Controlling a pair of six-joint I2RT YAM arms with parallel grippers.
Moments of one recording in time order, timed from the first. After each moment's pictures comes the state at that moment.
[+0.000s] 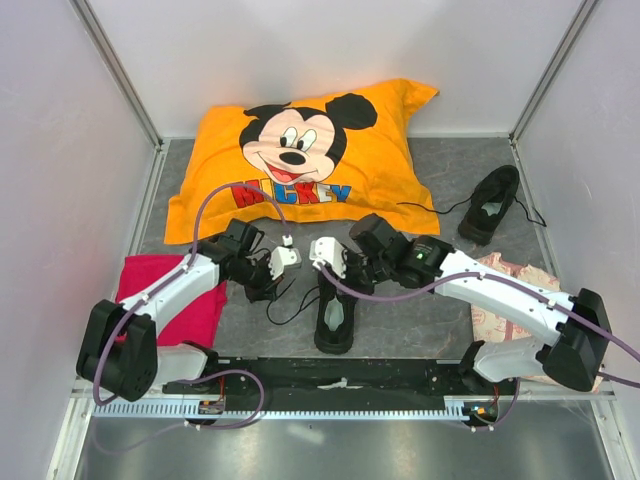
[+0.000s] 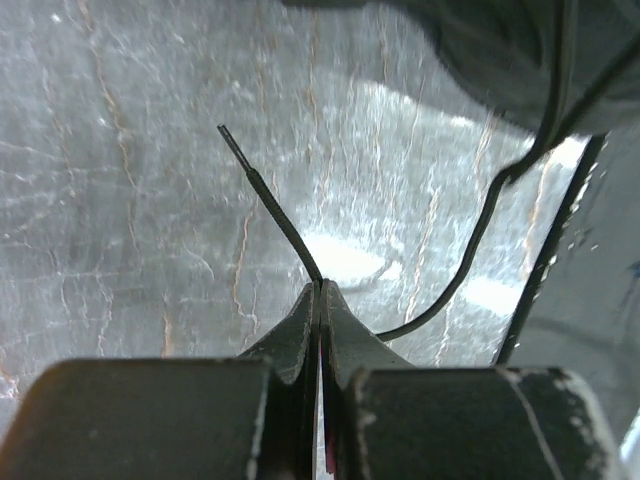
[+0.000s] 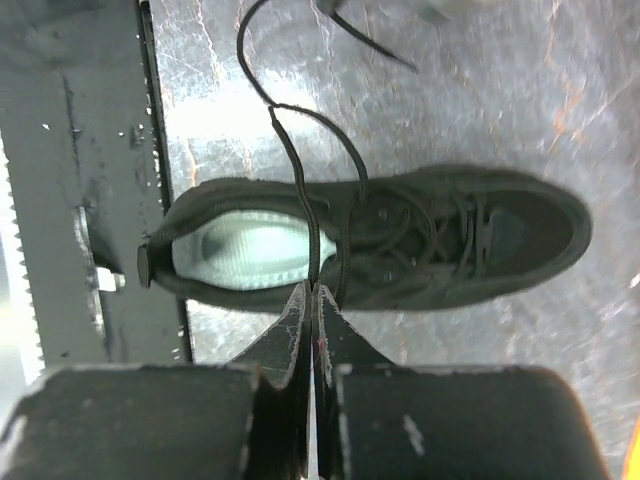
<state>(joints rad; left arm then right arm) -0.39 1.28 0.73 -0.68 0.57 0.71 0.95 1.32 1.11 -0.63 -0.35 -0.40</state>
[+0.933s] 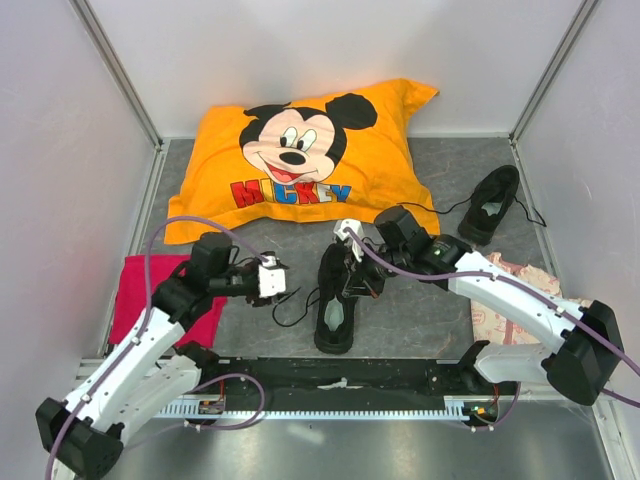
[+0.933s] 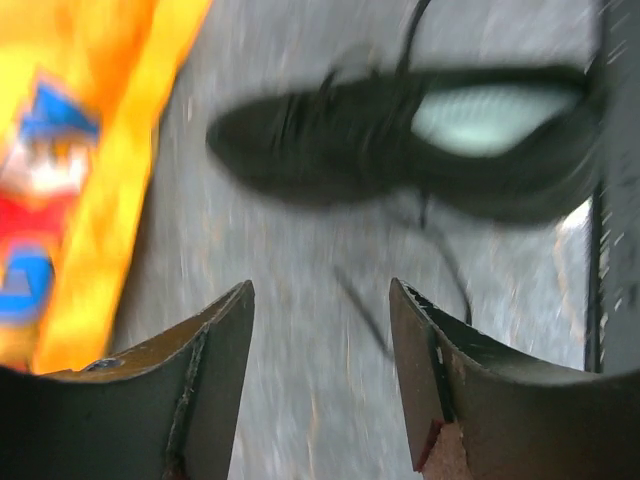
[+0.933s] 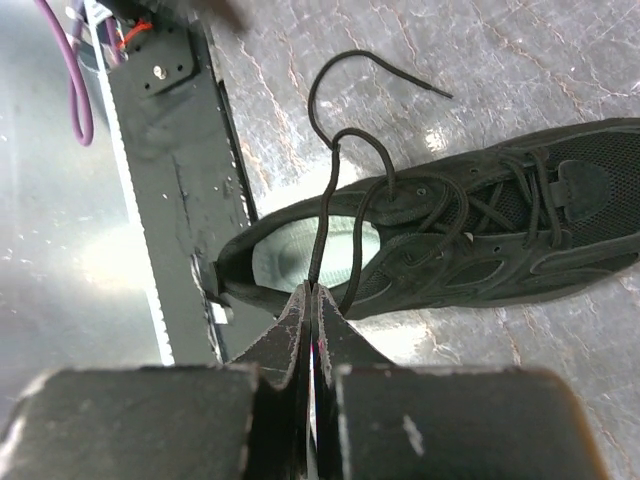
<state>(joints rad) -0.48 0.77 0.66 -0.53 0.68 0.84 0.78 1.24 0.99 -0.53 -0.59 -0.09</state>
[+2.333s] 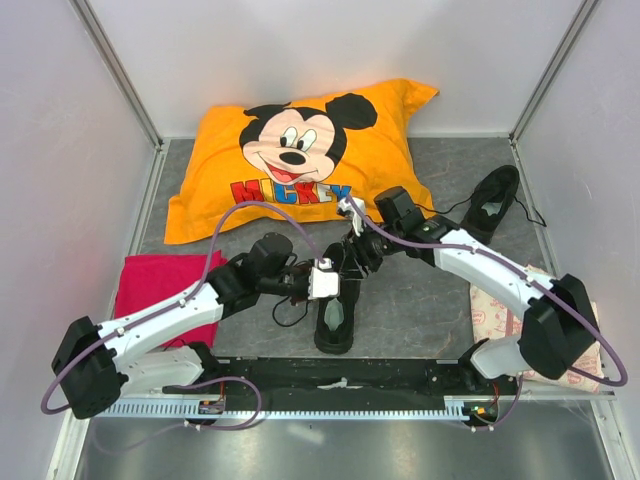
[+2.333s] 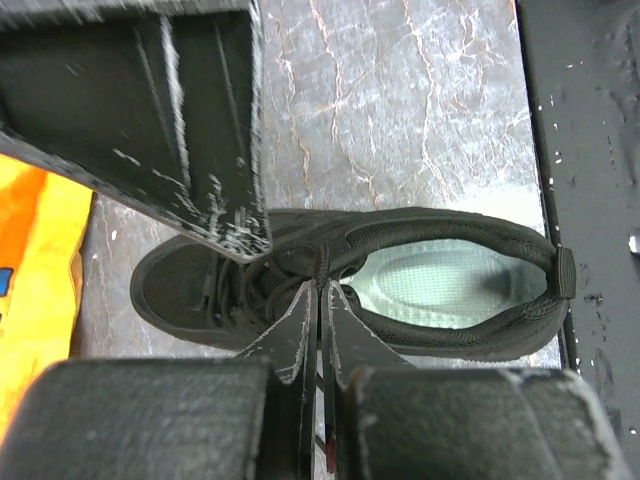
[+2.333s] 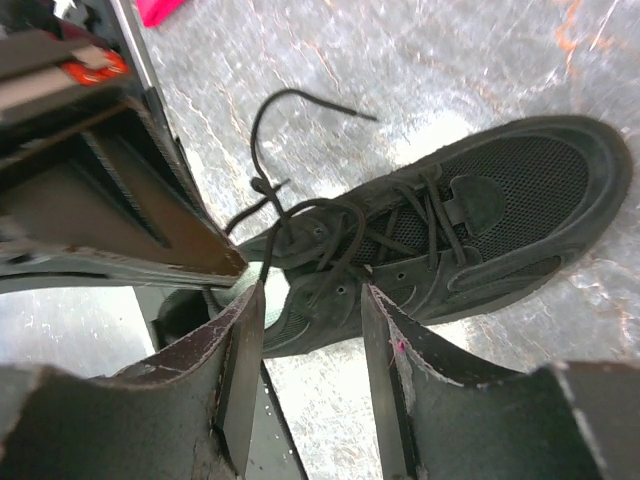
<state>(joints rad) -0.87 1.09 0.71 -0.19 0.50 0.65 0.64 1.40 1.06 -0.46 -0.65 0.00</state>
